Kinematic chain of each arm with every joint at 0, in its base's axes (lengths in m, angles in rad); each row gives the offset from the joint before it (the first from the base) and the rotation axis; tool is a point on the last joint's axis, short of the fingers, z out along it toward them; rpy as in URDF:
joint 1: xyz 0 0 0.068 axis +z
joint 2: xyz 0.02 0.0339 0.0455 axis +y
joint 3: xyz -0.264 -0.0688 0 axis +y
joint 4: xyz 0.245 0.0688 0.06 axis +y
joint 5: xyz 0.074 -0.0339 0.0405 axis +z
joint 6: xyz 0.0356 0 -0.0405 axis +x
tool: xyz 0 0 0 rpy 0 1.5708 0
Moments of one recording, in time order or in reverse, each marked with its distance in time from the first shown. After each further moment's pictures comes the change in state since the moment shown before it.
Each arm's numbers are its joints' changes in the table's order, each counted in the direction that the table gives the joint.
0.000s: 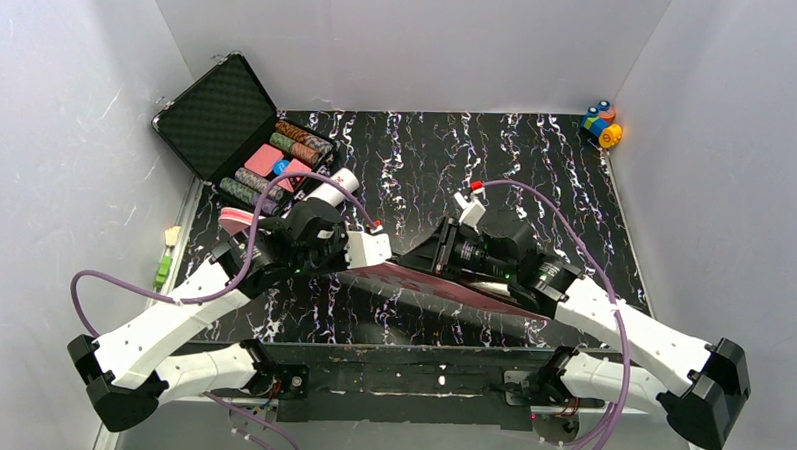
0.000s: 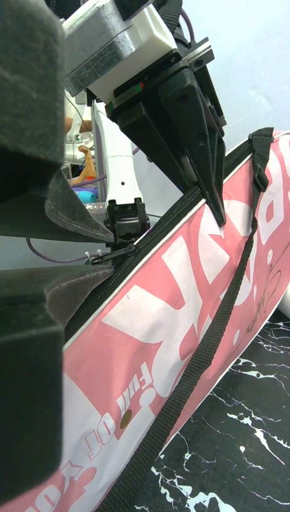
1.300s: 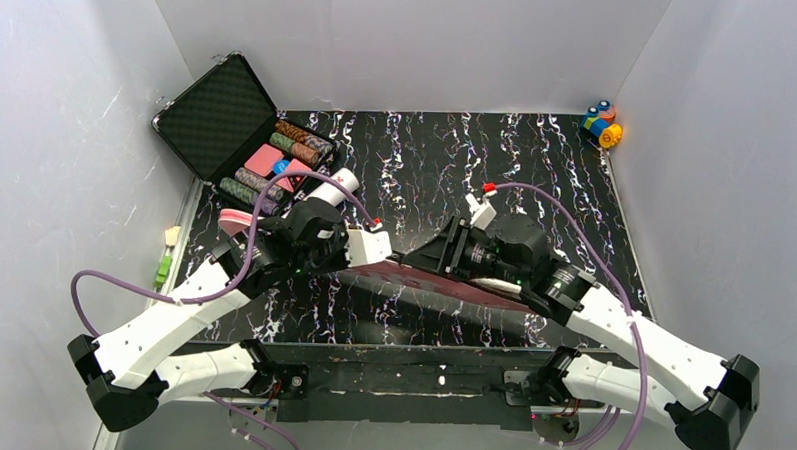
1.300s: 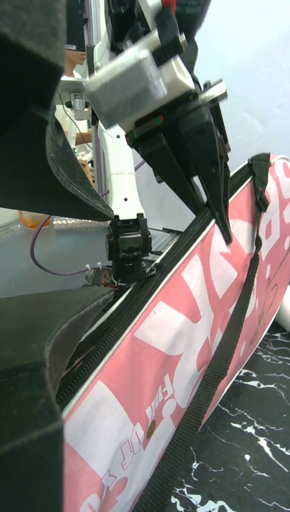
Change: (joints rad) left arm -0.001 0.000 0.001 -0.010 0.009 -0.019; right arm -0.003 -0.098 0.008 0.040 -0.016 0.038
